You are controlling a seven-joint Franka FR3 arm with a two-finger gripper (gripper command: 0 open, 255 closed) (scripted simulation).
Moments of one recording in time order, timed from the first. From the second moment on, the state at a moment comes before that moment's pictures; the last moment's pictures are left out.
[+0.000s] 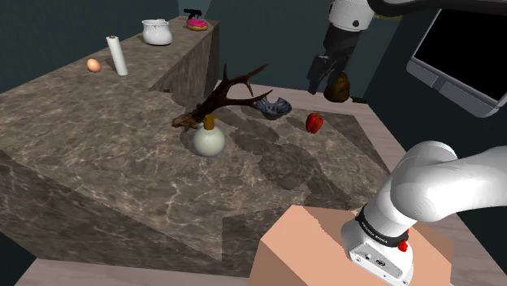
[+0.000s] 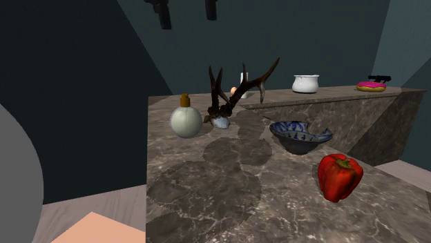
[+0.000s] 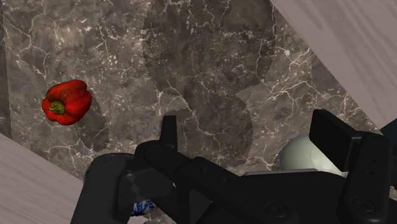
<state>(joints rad) -0.02 -0.82 0.02 -2.41 -0.06 1.67 0.10</state>
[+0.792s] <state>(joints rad) 0.01 -0.45 0.11 -2.27 -0.01 1.85 0.20</state>
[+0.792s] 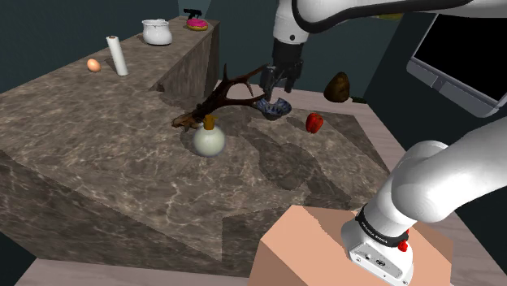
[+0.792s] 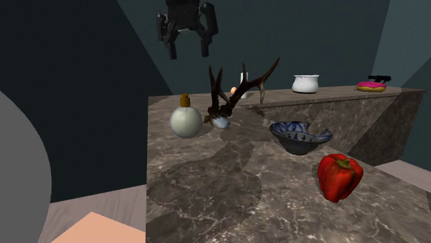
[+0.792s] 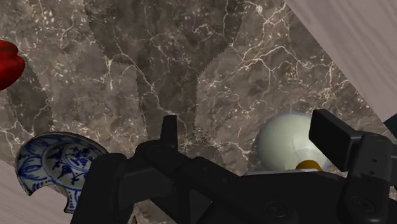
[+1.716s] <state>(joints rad) 0.05 0.10 0.19 -1.87 -0.04 1.95 0.34</state>
